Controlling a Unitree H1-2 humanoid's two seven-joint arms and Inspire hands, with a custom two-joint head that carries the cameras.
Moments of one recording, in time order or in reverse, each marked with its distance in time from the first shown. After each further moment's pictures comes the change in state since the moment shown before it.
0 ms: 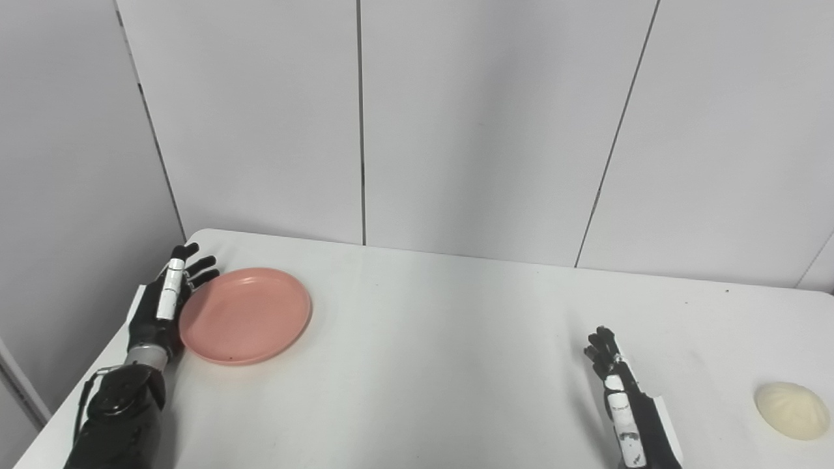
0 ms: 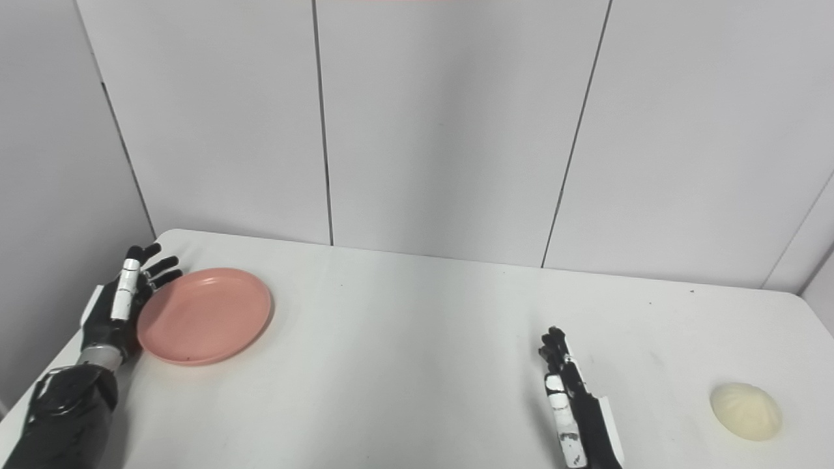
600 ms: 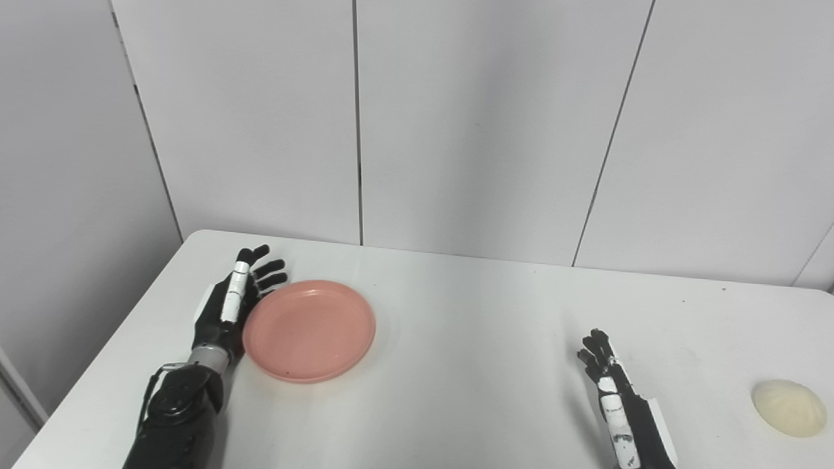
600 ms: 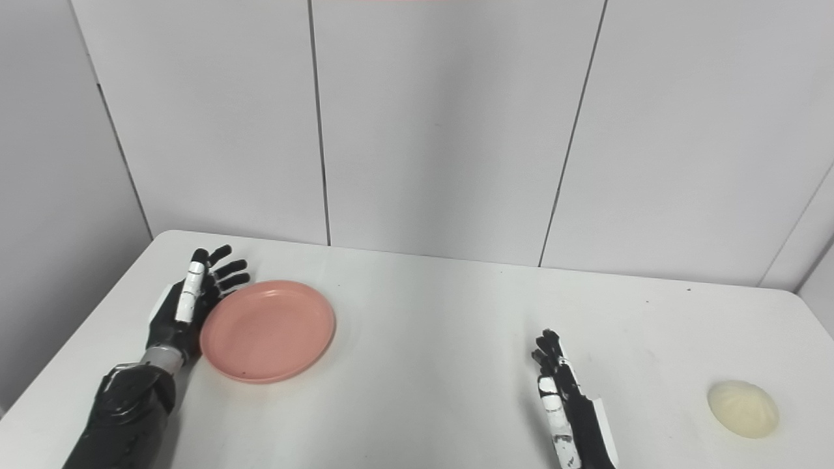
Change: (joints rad) left arm 0.010 -0.117 -0.082 -0.107 0.005 0.039 -0.016; right arm 0.009 0.011 0.012 -0.016 -0.023 0.013 -0.008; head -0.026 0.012
